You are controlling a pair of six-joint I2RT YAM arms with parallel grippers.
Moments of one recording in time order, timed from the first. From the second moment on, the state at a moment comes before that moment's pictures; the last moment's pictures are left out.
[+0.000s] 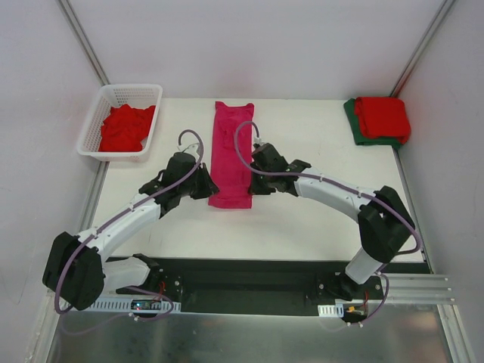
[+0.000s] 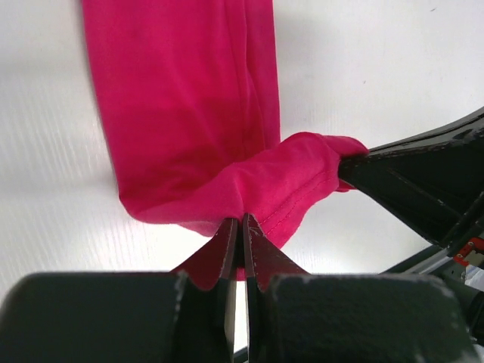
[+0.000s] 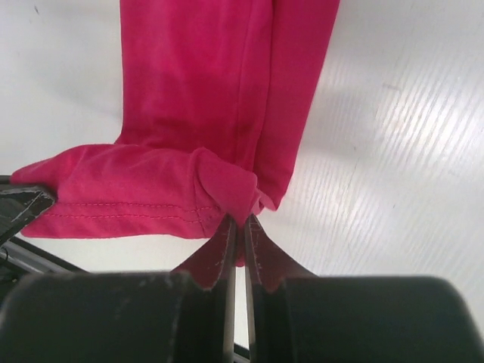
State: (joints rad) left arm -0.52 1.15 0.72 -0.27 0.13 -0.66; right arm 0.82 1.63 1.17 -0.46 0.04 0.66
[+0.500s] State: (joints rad) left arm -0.40 1.39 0.90 -0.19 0.22 -0.58; right arm 0.69 1.77 1.35 -0.45 -0.07 0.56
